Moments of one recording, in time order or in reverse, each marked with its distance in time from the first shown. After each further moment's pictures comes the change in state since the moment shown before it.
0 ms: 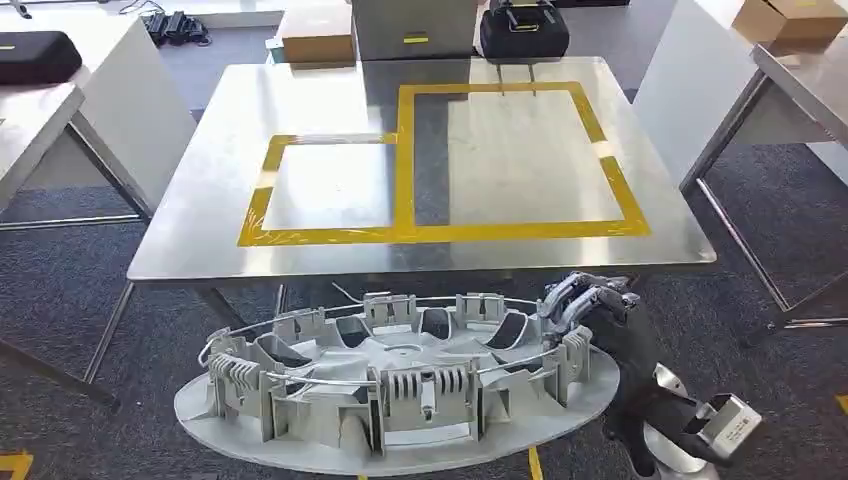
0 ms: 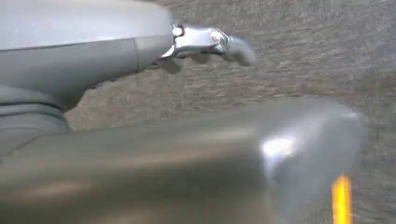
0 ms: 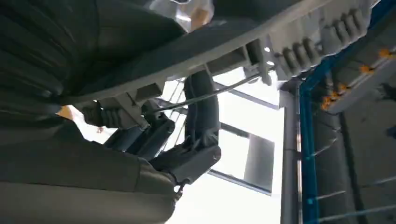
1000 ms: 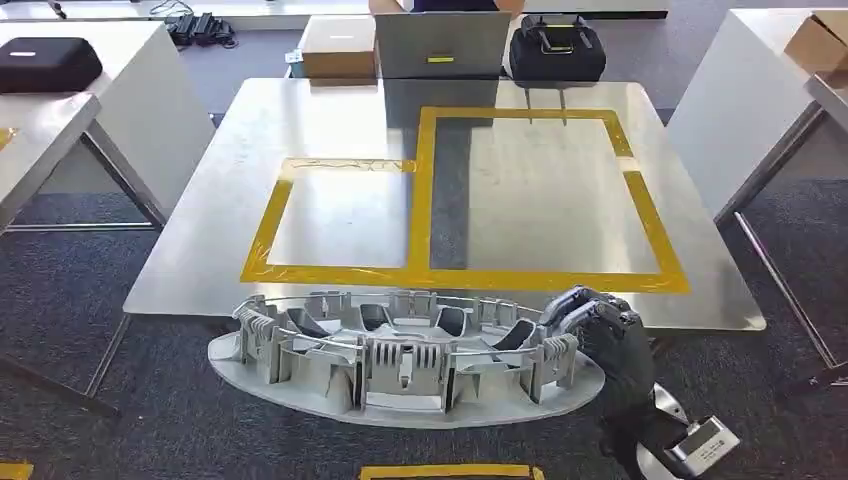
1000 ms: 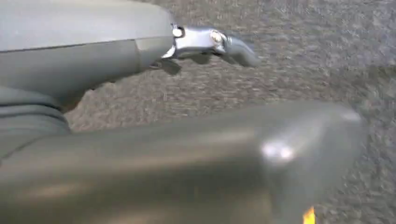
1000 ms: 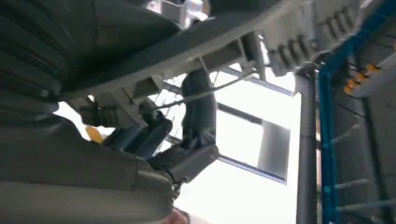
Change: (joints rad) left arm 0.008 -0.018 0.013 0.001 -0.043 -0.015 -0.005; right arm 0.087 -0.003 0.013 -0.027 0.054 -0.128 0.000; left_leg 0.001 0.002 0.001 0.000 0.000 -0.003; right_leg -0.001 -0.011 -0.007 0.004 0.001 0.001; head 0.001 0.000
